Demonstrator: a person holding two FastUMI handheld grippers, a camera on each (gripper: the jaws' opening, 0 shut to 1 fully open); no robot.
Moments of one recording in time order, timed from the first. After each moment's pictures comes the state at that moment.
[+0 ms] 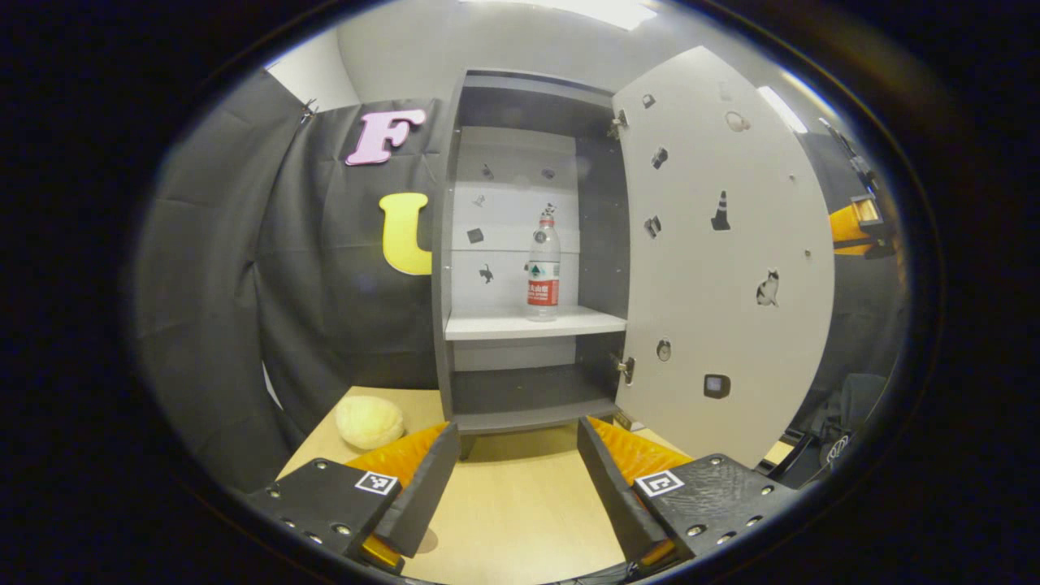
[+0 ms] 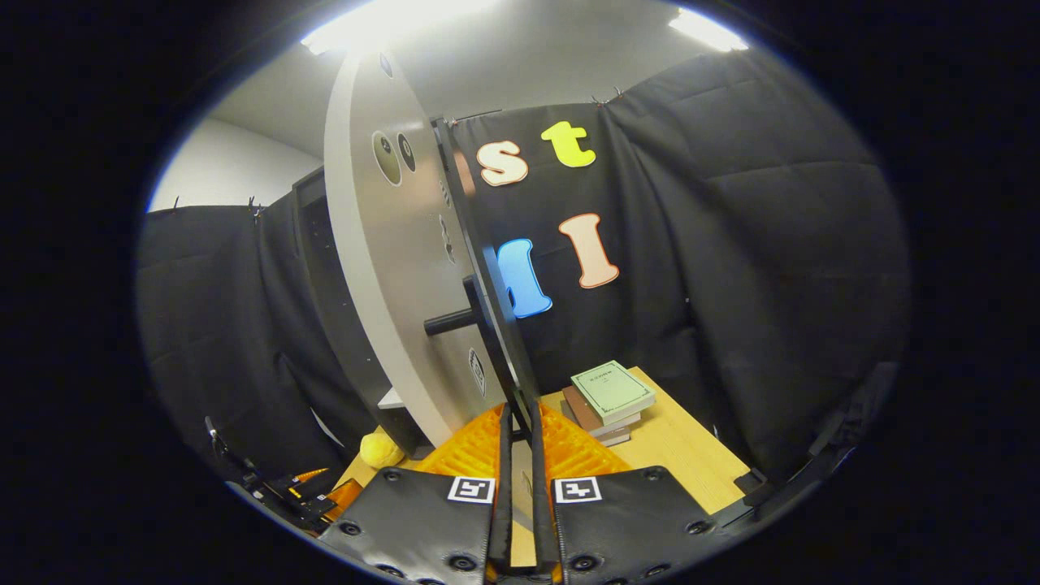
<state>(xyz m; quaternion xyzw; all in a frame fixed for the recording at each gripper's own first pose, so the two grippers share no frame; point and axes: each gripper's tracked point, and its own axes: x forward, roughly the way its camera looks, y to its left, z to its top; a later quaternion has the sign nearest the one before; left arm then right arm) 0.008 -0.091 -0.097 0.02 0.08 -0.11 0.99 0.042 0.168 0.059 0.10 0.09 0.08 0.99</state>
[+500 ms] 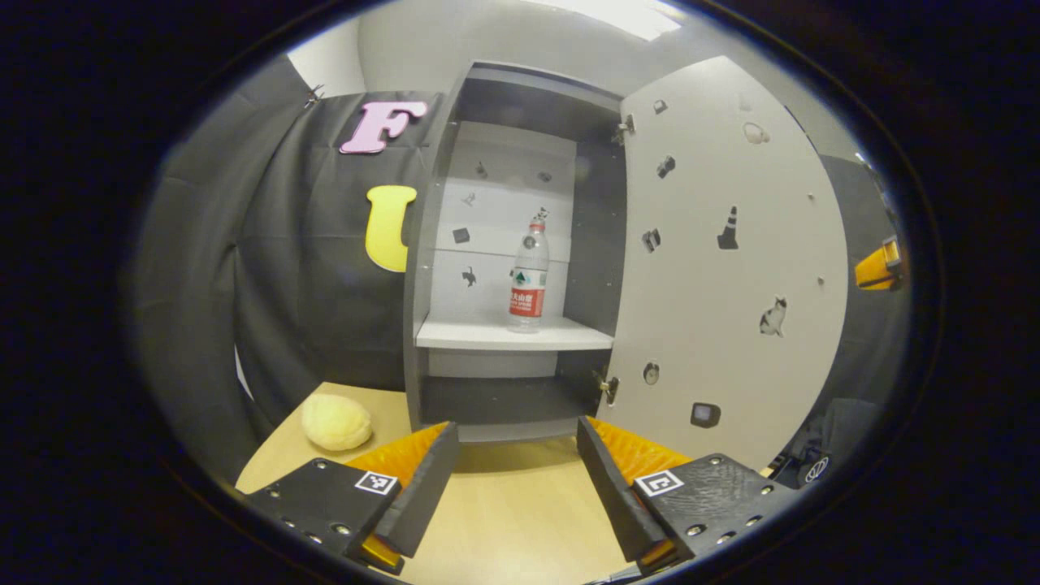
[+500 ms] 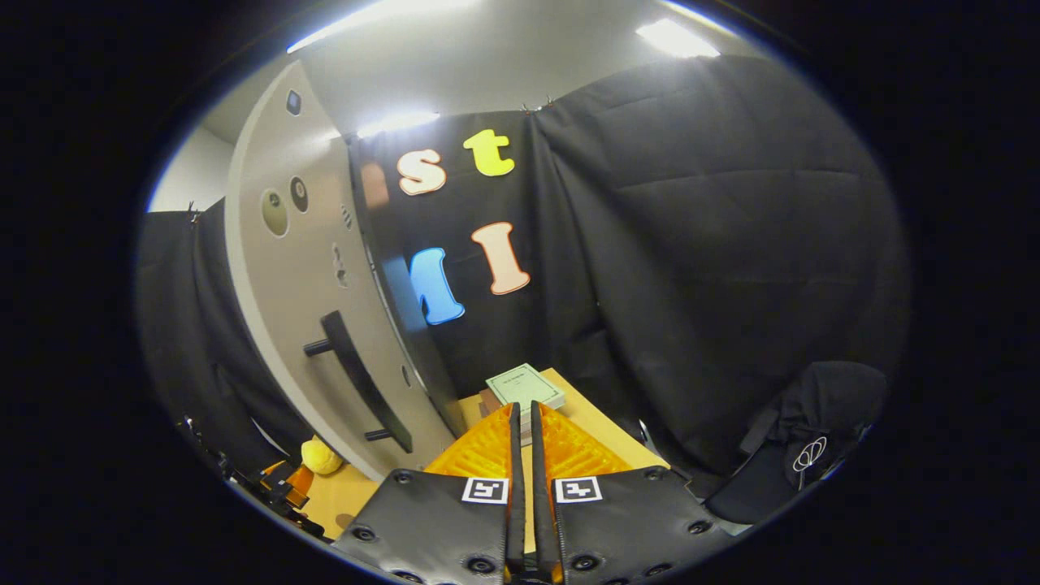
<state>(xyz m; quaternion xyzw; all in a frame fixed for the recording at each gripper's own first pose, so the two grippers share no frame) 0.054 -0.122 -0.083 -0.02 0.07 -0.12 0.99 0.036 0.088 0.063 0.11 0.09 -0.07 0.99</state>
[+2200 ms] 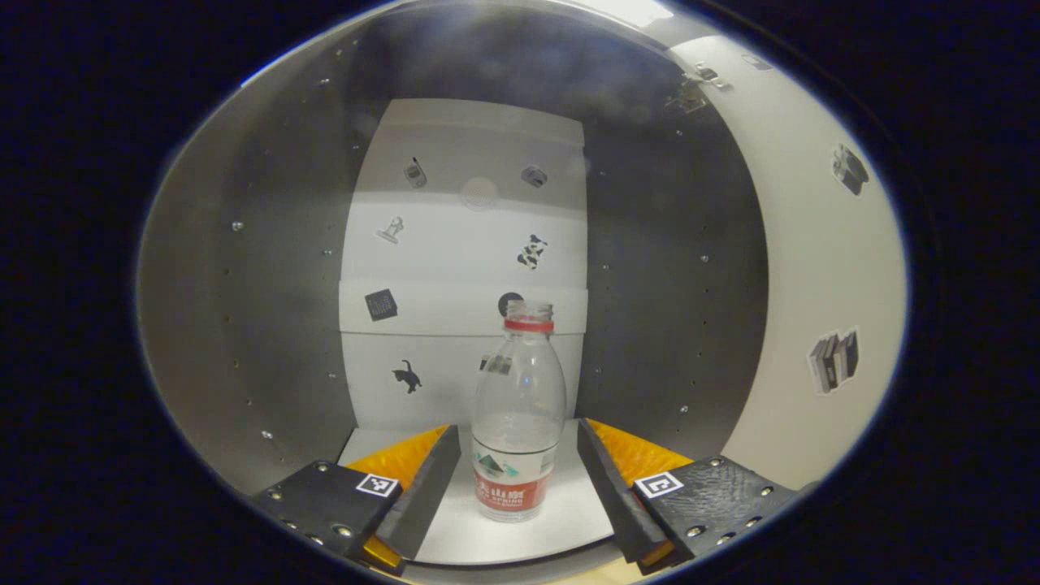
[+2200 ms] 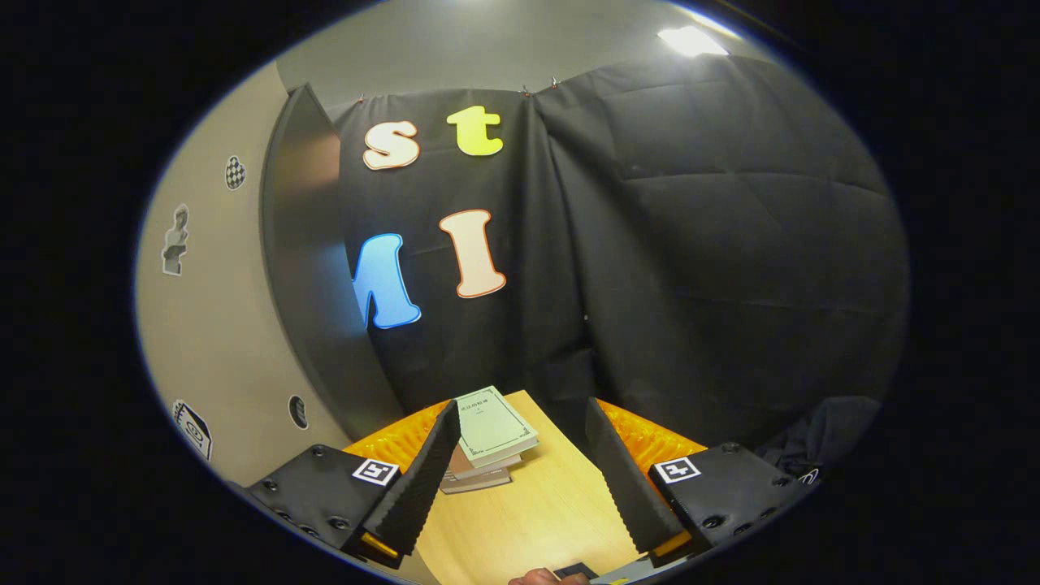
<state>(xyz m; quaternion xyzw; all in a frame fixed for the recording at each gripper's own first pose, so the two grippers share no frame) 0.386 -0.225 0.006 0.01 0.05 -0.15 0.99 0.123 0.044 0.048 0.06 0.10 -0.11 0.99</state>
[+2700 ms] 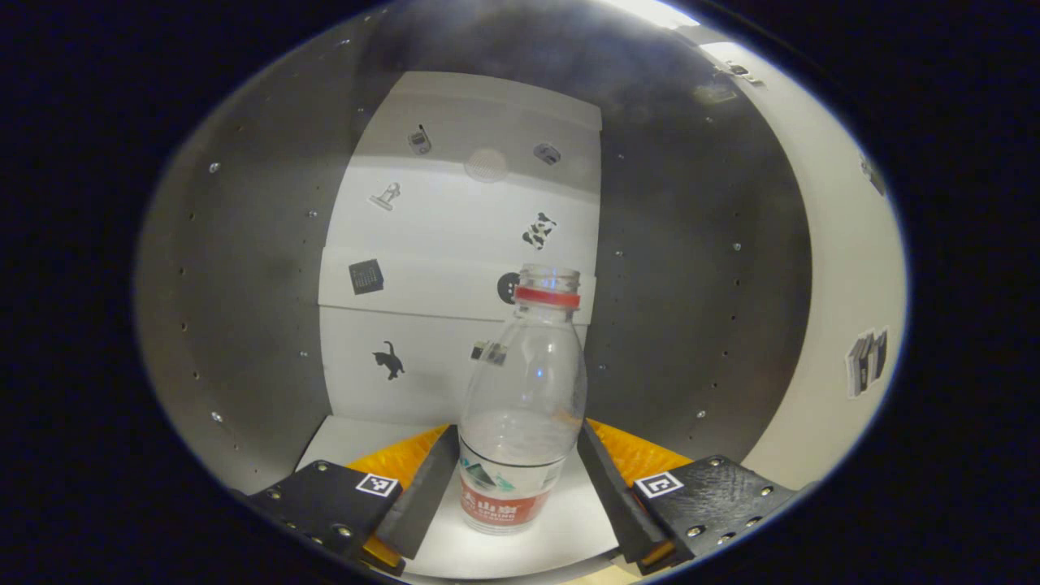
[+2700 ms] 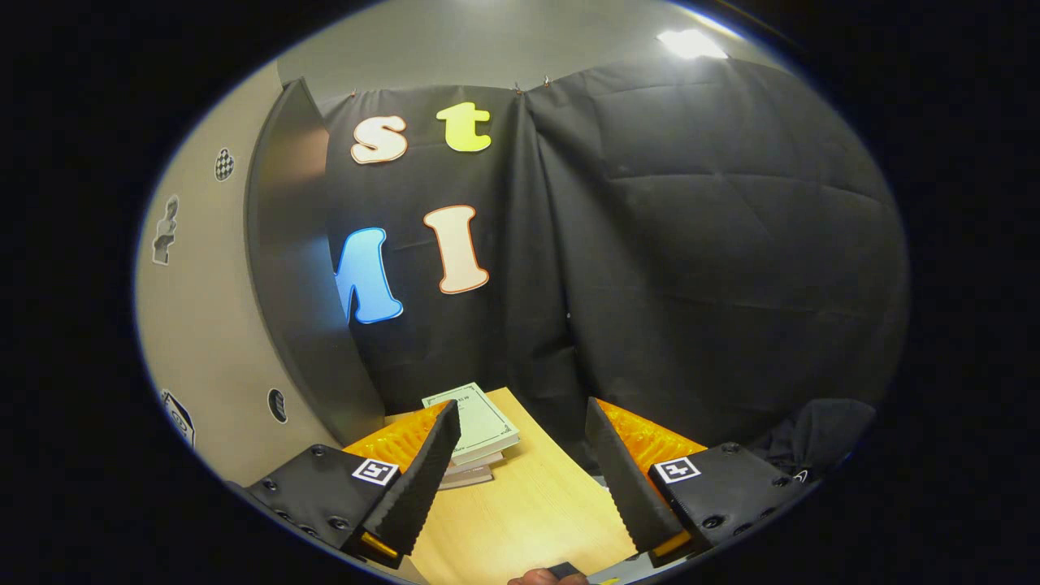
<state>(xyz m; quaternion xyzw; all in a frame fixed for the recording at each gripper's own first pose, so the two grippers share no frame) 0.413 -0.231 -0.013 -0.02 0.06 -0.16 0.99 0.119 0.035 0.044 0.05 0.10 -0.13 0.98</state>
